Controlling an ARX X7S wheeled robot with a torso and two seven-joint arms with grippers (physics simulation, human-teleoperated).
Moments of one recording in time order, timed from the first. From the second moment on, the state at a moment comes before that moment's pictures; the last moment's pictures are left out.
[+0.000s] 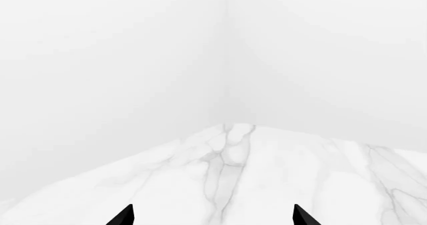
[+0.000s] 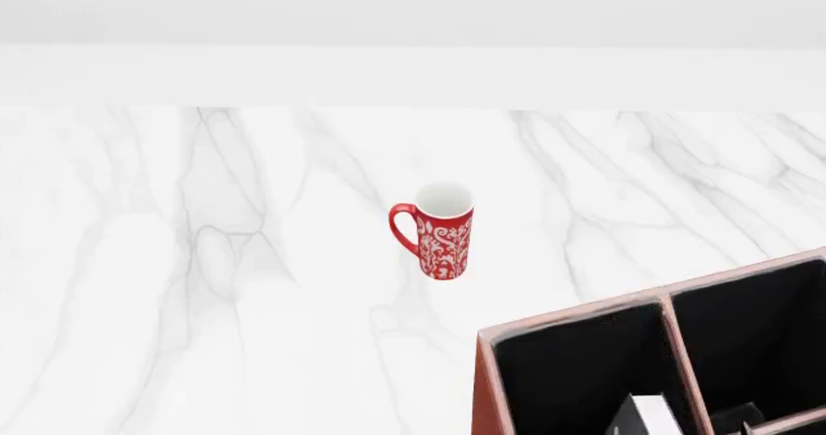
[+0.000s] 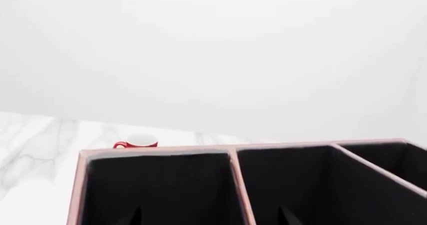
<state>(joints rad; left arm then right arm) 0.39 -0.36 0.09 0.23 -0.14 0.28 -0.91 0.43 1.08 -1.34 -0.14 0.66 -0.65 0.94</state>
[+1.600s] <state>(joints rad) 0.39 -0.37 0.11 0.22 -0.15 0.29 -0.92 0.43 1.47 -1.24 -0.80 0.31 -0.65 1.26</state>
